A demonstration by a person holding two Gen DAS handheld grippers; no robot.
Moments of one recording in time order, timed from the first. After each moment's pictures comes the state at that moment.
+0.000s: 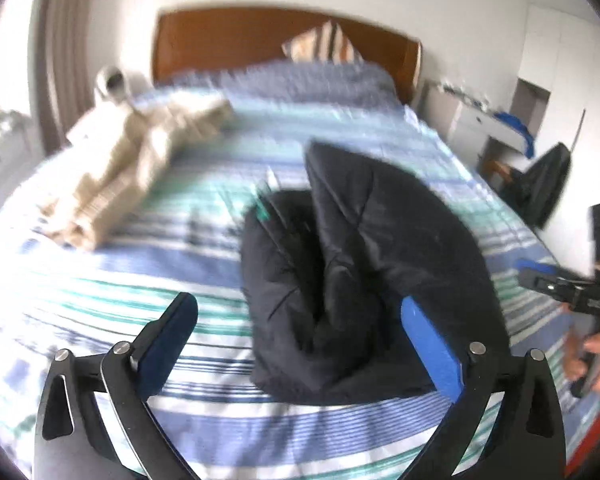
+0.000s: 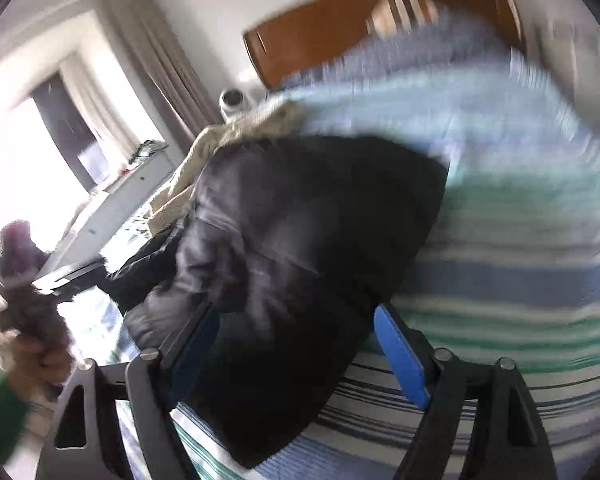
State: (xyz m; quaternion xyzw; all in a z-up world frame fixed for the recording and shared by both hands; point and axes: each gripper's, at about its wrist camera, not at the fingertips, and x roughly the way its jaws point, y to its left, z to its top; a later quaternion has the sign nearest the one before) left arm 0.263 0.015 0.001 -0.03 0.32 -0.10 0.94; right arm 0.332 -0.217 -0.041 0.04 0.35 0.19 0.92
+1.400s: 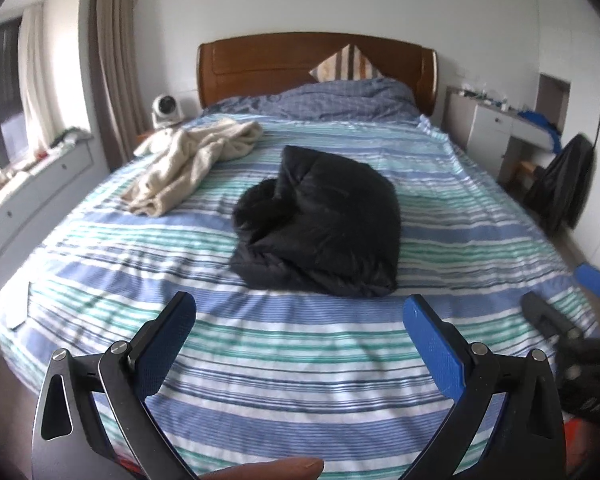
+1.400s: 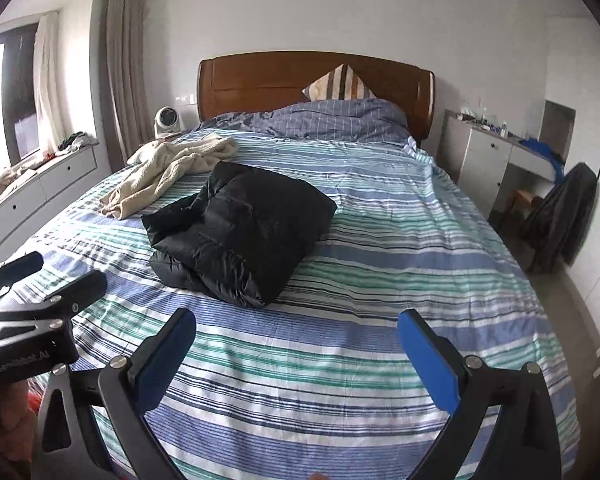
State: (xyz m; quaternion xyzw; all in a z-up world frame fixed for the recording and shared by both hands) left arm 0.101 -0.058 0.037 0.01 0.31 0.00 0.95; right arm 0.123 -0.214 0.034 -0.02 0.31 0.02 0.95
